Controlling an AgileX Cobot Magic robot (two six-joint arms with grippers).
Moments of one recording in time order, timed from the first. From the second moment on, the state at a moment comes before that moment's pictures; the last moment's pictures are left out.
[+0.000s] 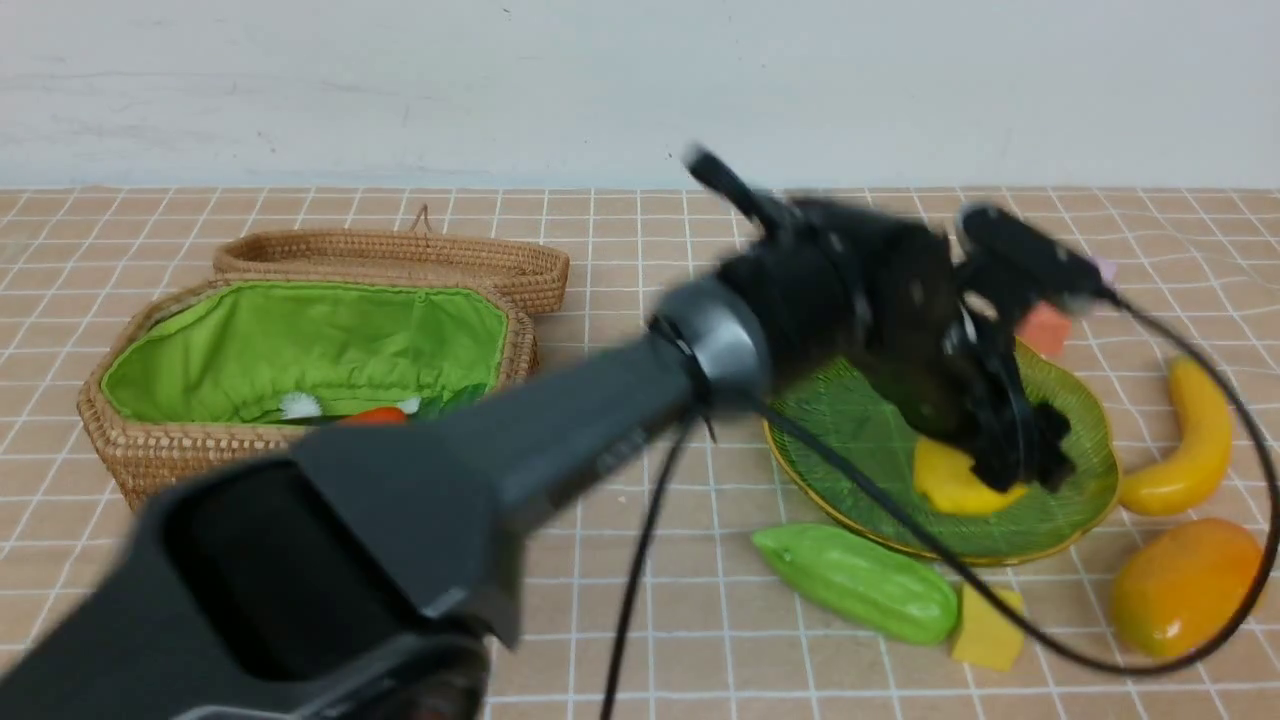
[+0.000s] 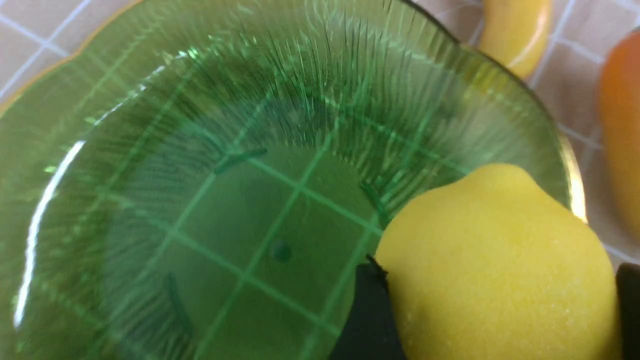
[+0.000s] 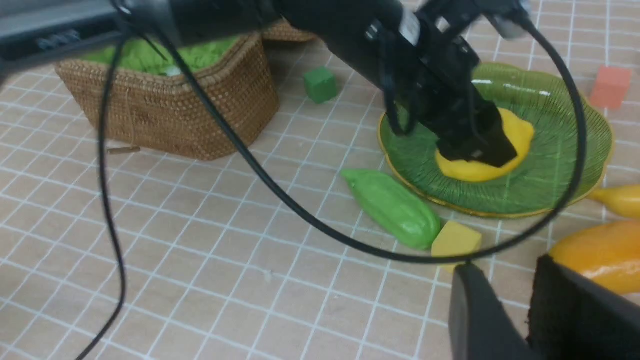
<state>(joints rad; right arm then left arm) 0.11 0.32 -0.84 0.40 1.08 -0.23 -0.83 2.40 -2.24 -0.17 0.70 0.28</state>
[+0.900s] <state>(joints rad) 0.11 0.82 -0.90 0.38 1.13 -0.19 -0.76 1.57 -2.01 0.06 1.21 -0.06</state>
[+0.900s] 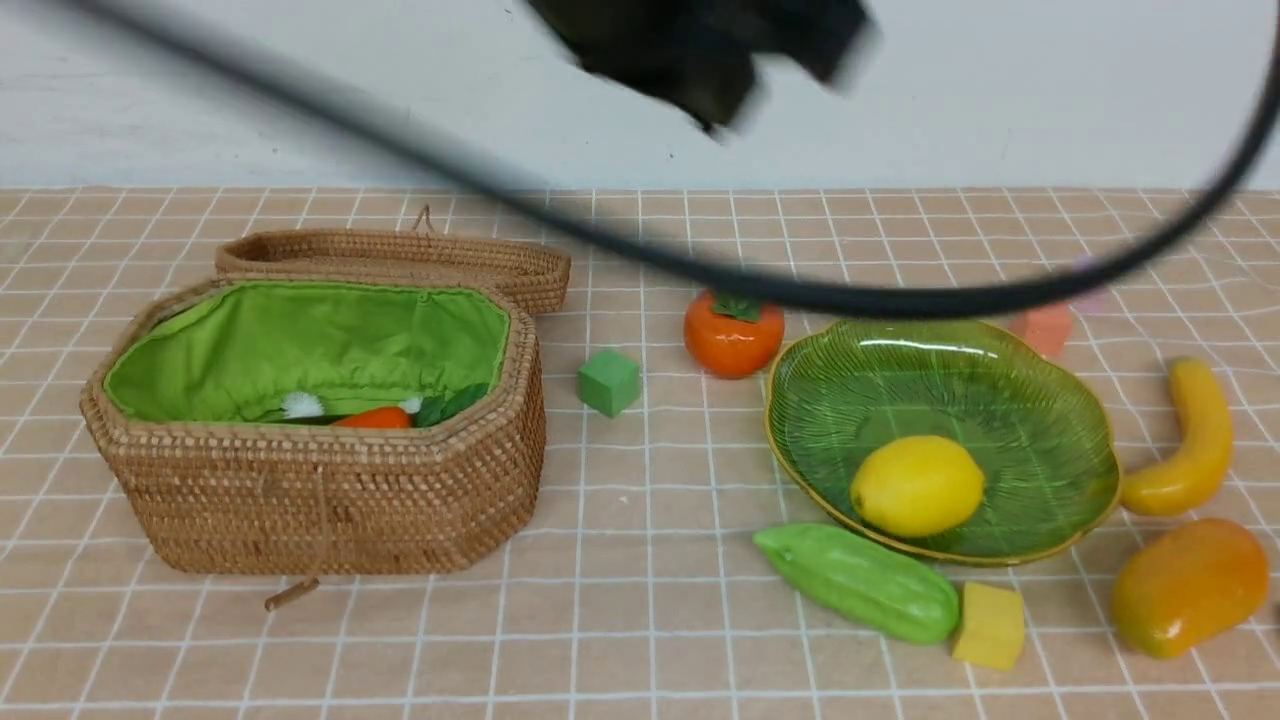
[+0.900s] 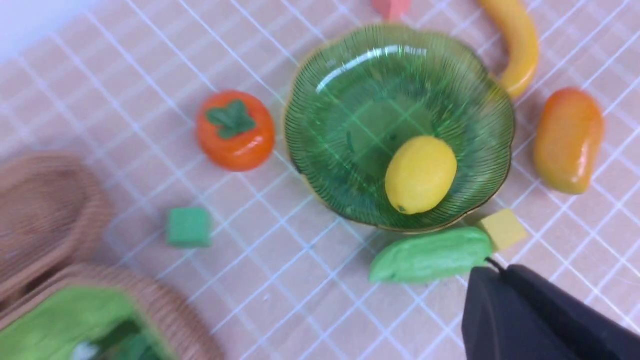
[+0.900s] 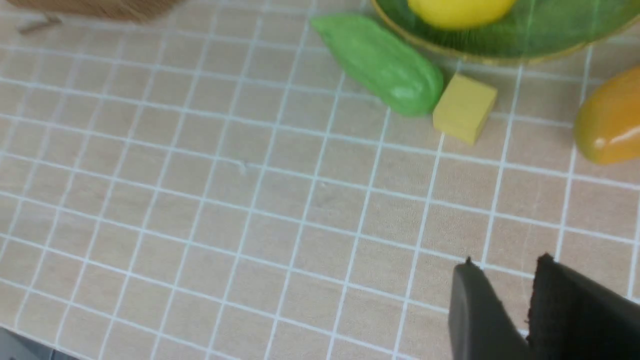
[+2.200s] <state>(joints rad) 0.59 1.73 -1.12 0.04 0.75 -0.36 -0.76 0.47 -0.68 -0.07 0.73 -0.16</state>
